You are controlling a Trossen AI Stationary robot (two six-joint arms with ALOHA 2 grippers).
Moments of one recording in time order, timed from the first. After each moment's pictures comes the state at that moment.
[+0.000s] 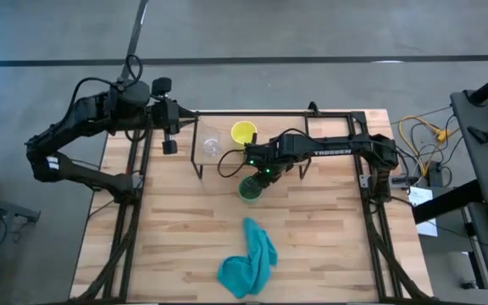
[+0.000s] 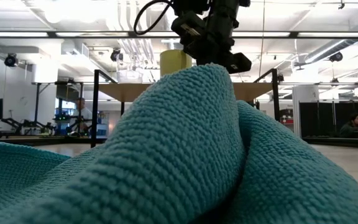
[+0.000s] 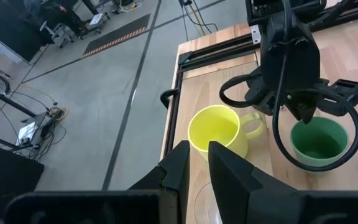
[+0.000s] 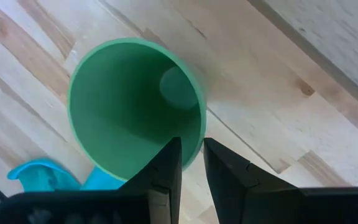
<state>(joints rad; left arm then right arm) 0.25 1.13 1.64 -0.95 -0.13 0.45 -0.06 1.90 1.65 -1.03 -0.13 0.81</state>
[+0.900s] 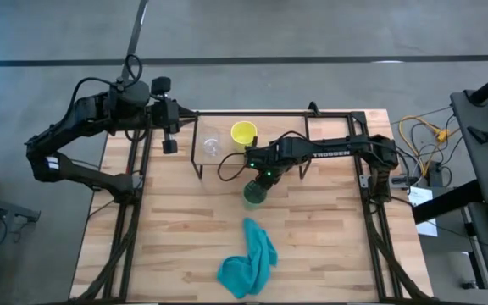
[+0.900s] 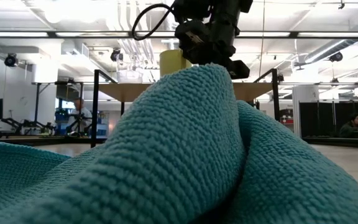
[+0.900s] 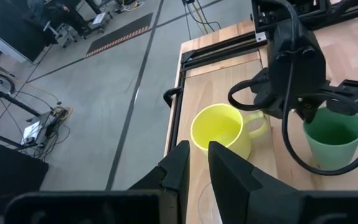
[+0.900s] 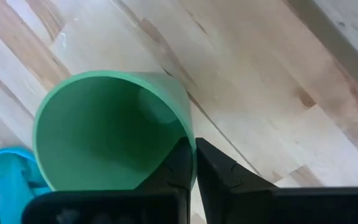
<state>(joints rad) 0.25 1.13 1.64 -0.95 -0.14 0.46 -0.06 1.90 1.60 -0.98 -0.13 0.70</state>
